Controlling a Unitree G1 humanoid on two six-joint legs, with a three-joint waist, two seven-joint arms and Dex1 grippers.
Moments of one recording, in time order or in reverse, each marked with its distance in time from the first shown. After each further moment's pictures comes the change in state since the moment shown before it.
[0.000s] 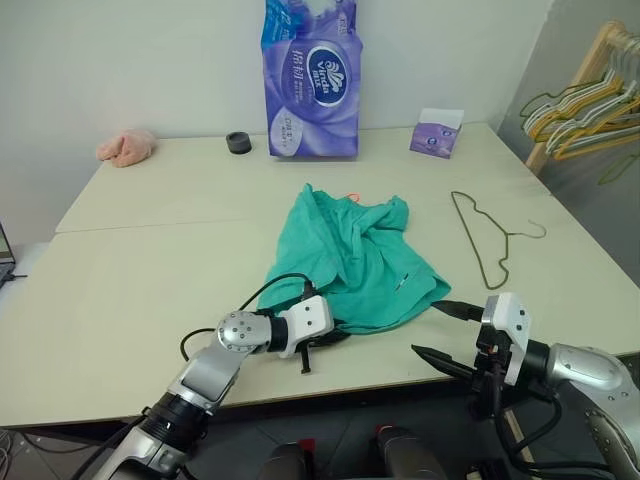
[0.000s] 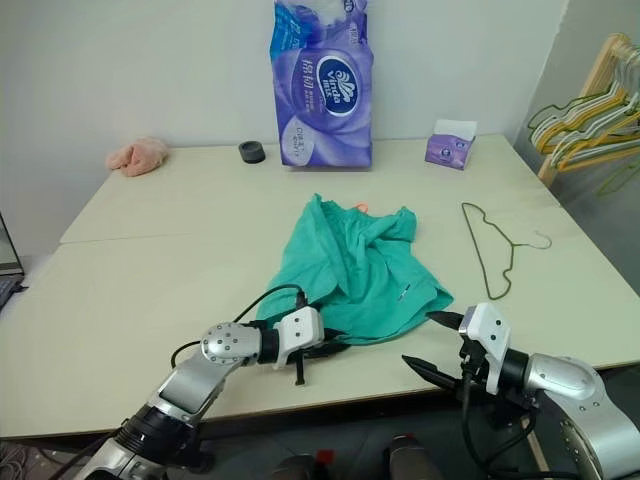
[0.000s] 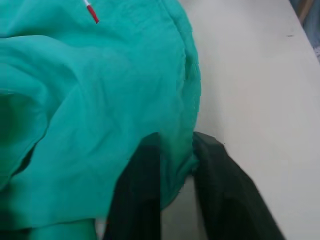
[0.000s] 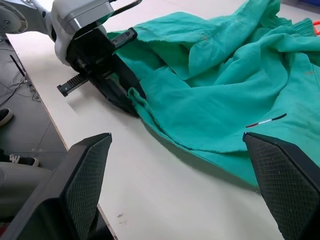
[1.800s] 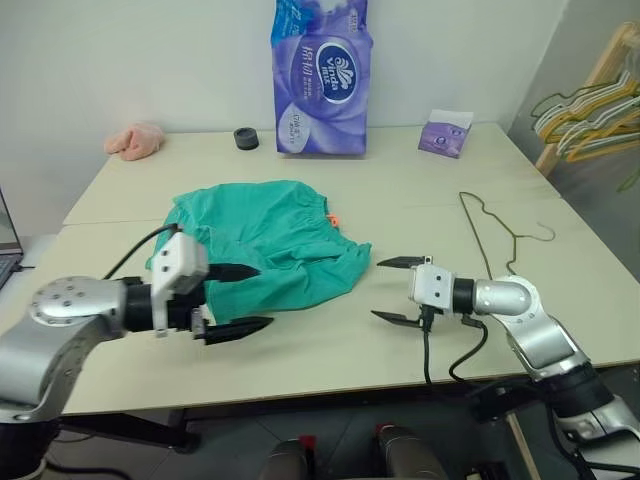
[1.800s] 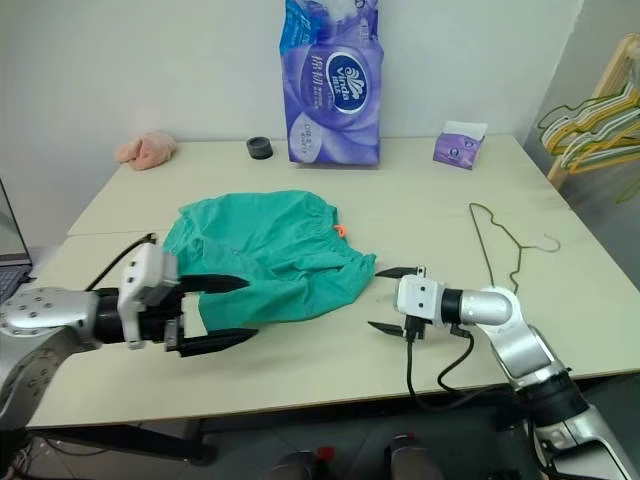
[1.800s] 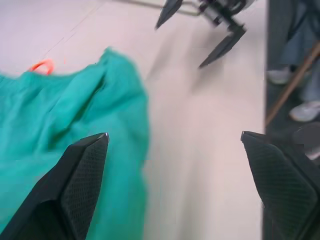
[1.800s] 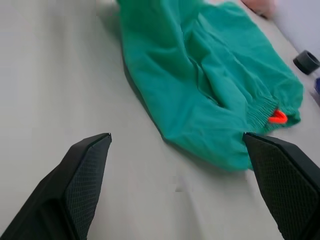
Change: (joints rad) left arm 0.093 0.411 0.495 -0.441 -0.583 0.490 -0.168; right arm -0.507 0.101 0.326 0.437 -0.378 -0.392 0.157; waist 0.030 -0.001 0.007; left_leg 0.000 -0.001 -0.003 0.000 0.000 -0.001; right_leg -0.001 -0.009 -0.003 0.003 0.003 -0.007
